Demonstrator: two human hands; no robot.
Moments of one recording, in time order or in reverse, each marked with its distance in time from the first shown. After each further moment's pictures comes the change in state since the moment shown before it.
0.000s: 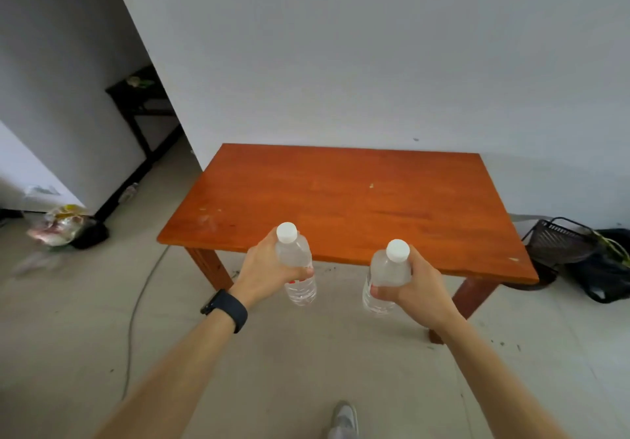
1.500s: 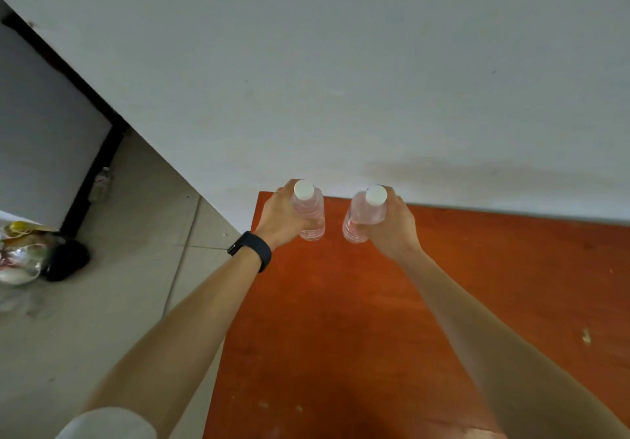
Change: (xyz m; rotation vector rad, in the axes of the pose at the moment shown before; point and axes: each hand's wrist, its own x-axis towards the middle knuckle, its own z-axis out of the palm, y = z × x) left_hand 0.752 -0.307 -0.206 -0.022 -0.148 -0.158; right_hand 0.762 -0.152 0.371 -0.173 0.013 0.142
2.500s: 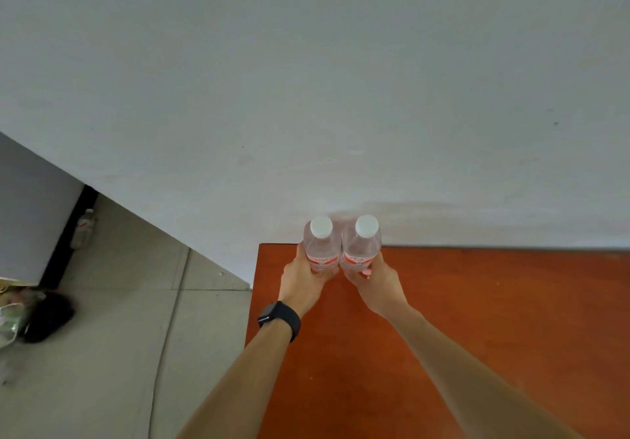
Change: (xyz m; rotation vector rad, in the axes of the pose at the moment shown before) left_hand 0.054 -0.056 0.053 -0.153 -0.035 -0.118; right_hand 0.047 0.026 0.086 0.111 -0.127 0.174
